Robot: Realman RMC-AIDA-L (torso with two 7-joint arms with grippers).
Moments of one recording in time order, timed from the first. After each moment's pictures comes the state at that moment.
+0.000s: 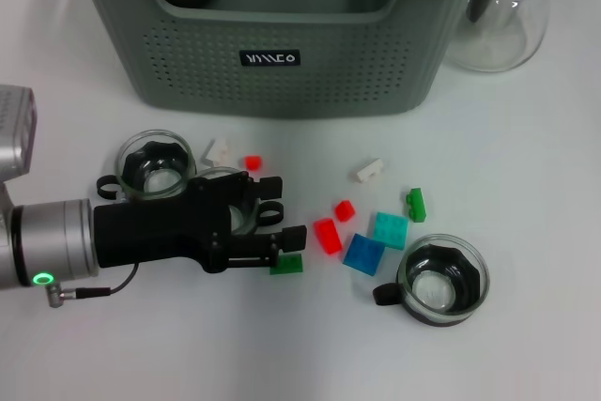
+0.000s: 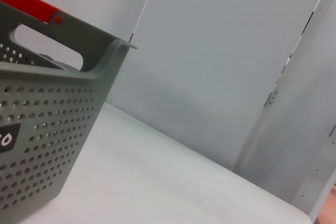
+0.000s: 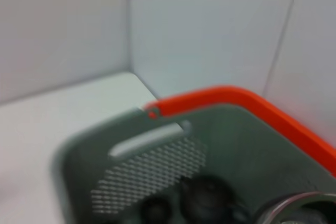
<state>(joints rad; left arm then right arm) -0.47 -2.14 0.45 0.45 2.19 1.72 -1.22 1.20 2.03 -0.95 -0.89 -2.43 -1.28 2.23</state>
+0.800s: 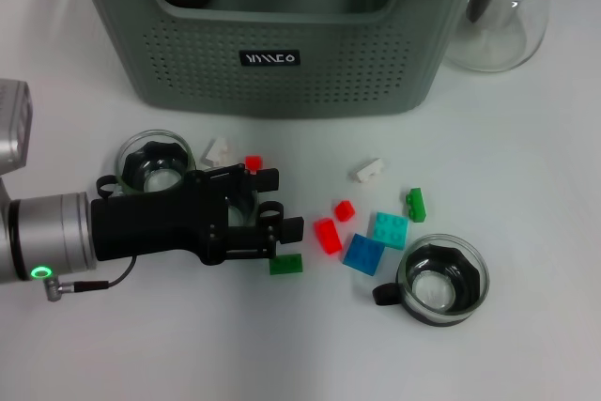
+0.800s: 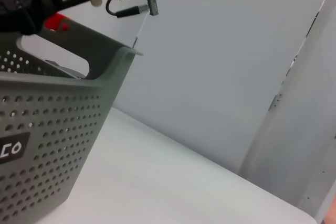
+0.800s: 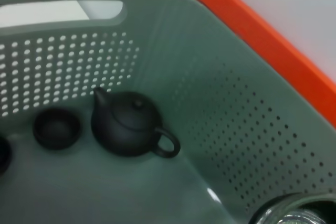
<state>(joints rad) -0.47 -2.14 0.45 0.46 2.18 1.72 -1.22 1.26 2.10 -1.23 -0.47 -2.59 -0.66 2.23</state>
